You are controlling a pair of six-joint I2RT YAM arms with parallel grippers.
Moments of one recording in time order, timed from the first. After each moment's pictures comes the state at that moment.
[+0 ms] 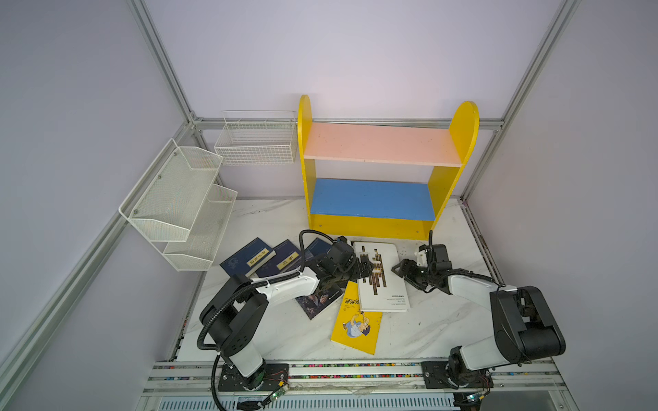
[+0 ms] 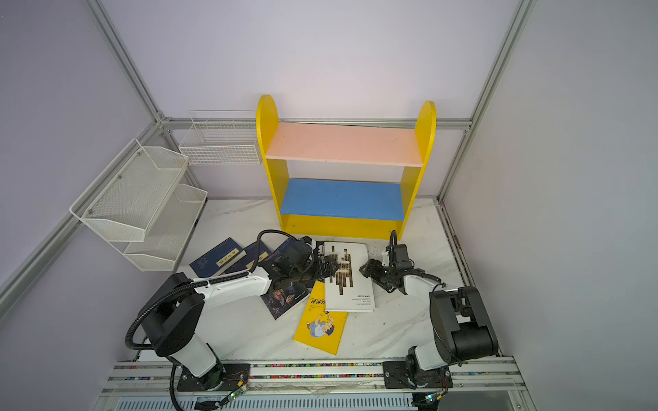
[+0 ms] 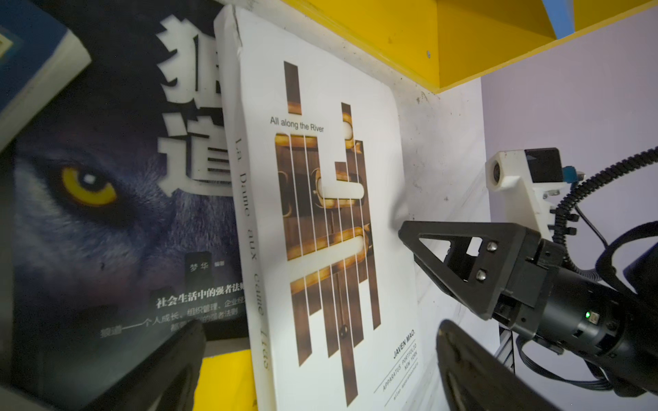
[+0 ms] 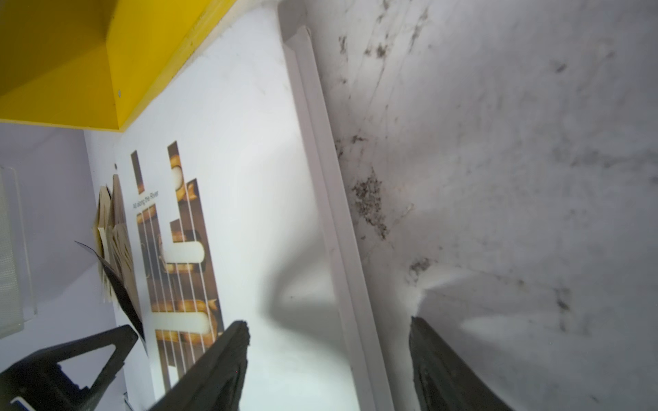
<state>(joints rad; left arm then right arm) -0.75 1.68 1.01 -0.06 0.11 -0.89 0.18 1.49 0.62 -0.05 -0.43 0.67</state>
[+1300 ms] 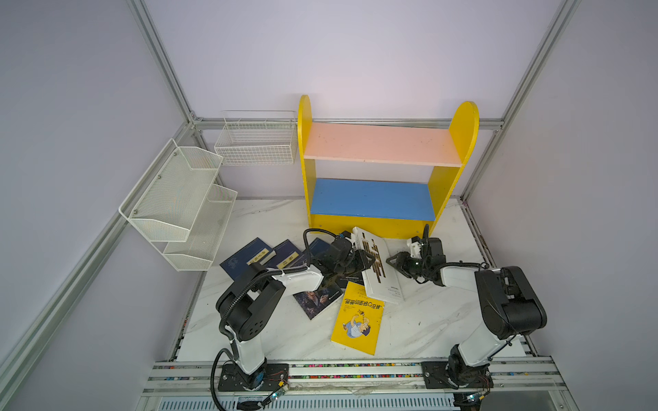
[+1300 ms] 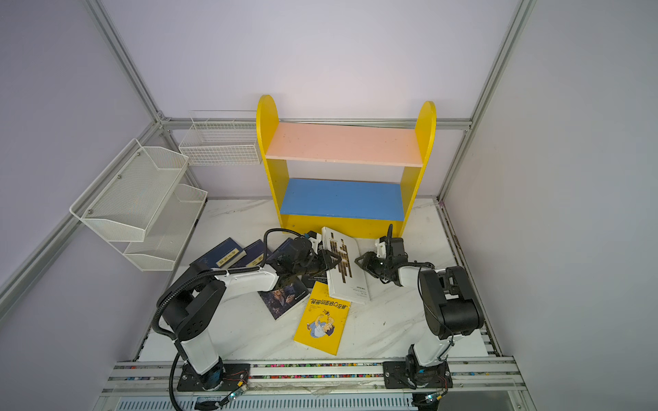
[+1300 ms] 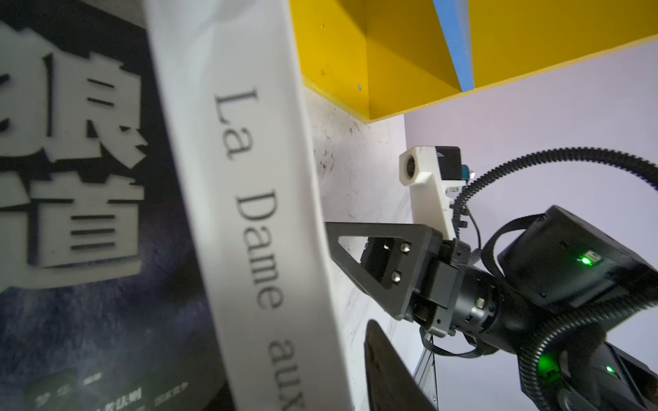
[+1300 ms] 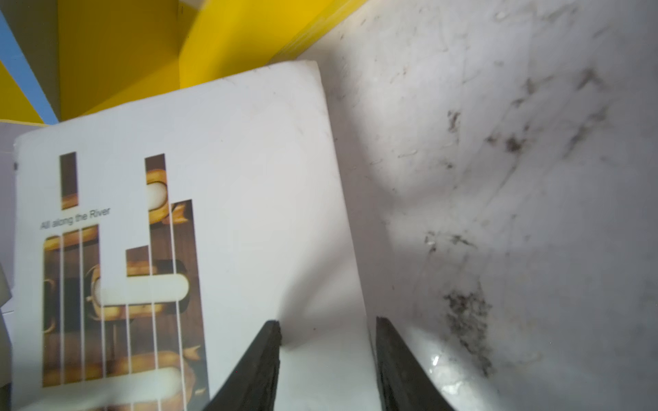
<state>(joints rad) -0.73 1.77 1.00 0.27 0.25 -1.03 0.18 1.65 0.69 0.16 -0.57 0.69</state>
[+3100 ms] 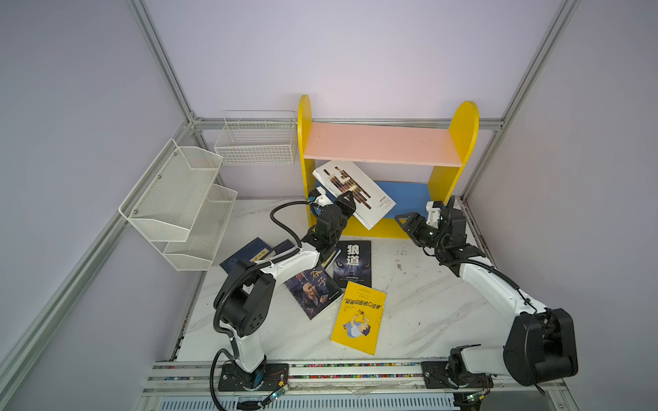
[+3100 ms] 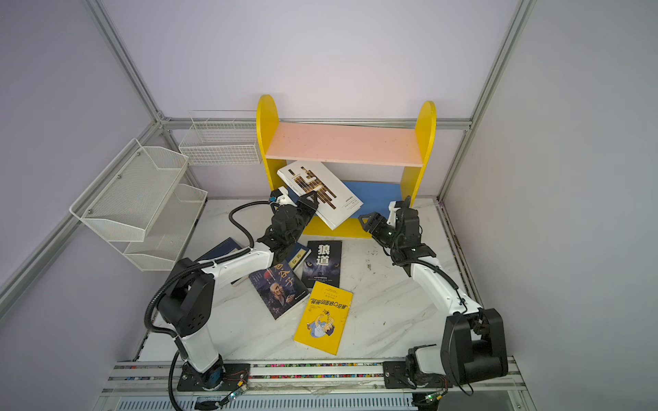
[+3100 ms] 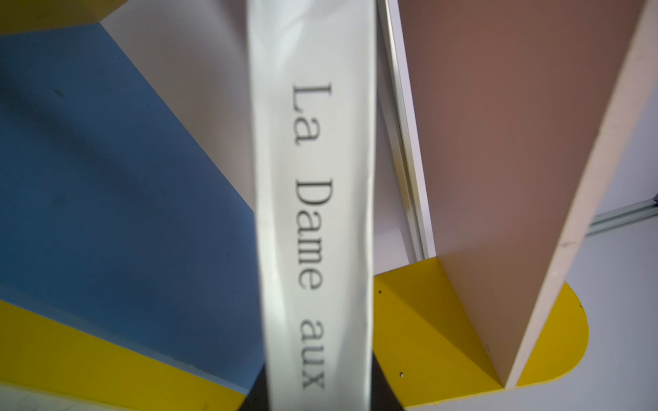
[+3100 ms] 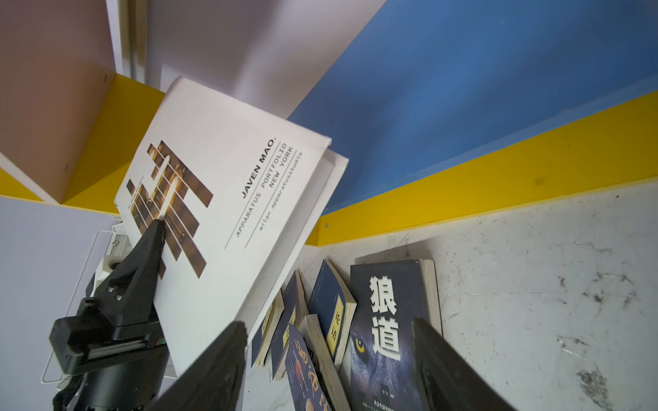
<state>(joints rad) -0.62 1.85 1.30 0.57 -0.35 -1.16 0.18 1.40 0.96 0.05 -0.43 0.93</state>
